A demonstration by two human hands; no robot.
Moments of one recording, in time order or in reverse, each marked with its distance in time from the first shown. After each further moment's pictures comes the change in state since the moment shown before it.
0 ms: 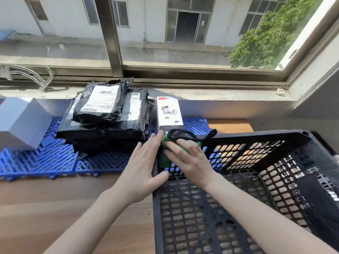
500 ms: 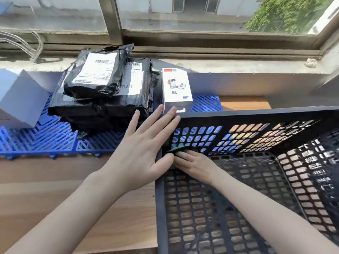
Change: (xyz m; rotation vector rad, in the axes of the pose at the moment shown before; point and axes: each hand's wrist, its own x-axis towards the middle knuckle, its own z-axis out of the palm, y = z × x) left_hand 0.003 -0.006 -0.007 0.366 -0.077 0.106; right_hand -0.107 -0.014 0.084 0.140 -0.251 -0.194
